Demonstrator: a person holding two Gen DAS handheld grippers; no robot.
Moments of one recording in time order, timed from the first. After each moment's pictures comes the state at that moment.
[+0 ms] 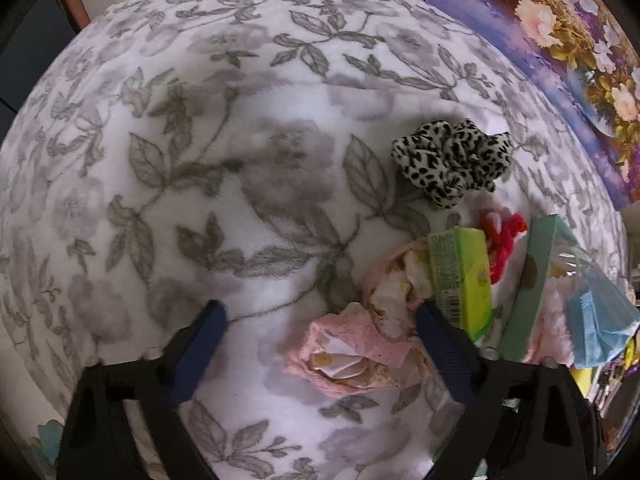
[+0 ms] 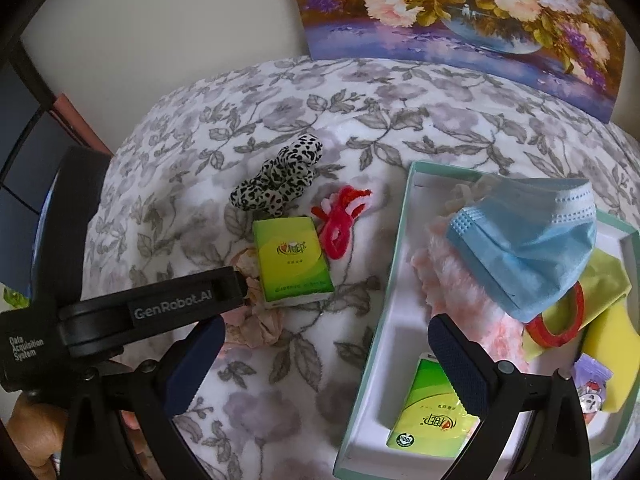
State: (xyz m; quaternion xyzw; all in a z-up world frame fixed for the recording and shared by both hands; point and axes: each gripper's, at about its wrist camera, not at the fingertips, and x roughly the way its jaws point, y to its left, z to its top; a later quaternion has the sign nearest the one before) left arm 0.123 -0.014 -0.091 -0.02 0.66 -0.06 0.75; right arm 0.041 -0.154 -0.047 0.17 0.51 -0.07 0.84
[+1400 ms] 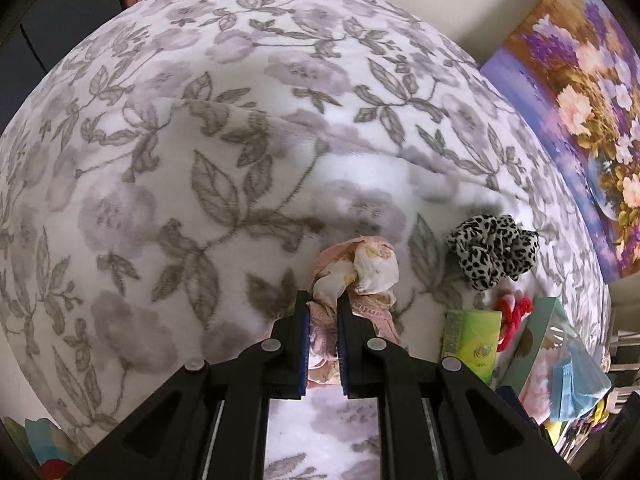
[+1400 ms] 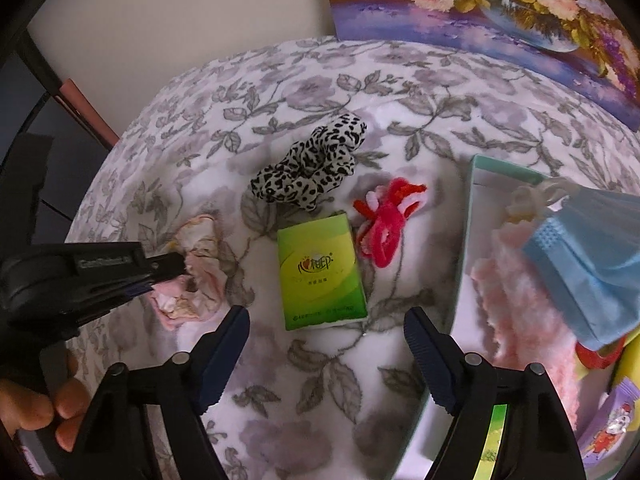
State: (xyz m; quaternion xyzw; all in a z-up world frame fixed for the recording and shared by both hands) left arm 0.150 0.047 -0.084 -0.11 0.63 -0.02 0.77; right arm 0.074 -0.136 -0.073 0.16 0.53 -0.04 0.83
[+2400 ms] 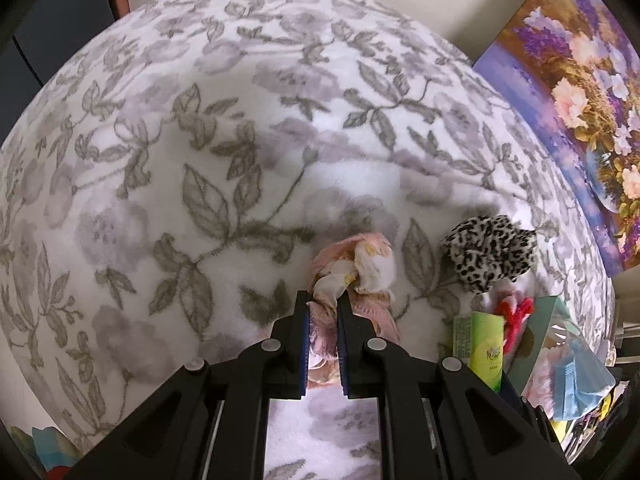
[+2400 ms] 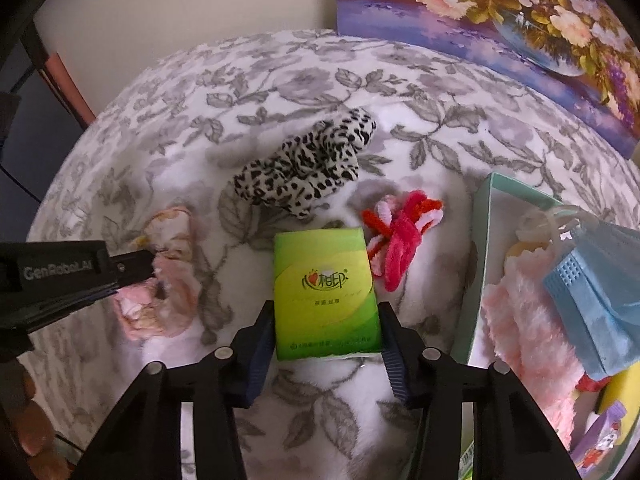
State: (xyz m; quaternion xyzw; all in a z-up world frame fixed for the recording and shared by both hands) left arm 0.154 0.038 -0.082 -0.09 0.62 -0.03 0.78; right arm 0.091 -0.115 -0.083 0.11 0.54 -0.07 0.83
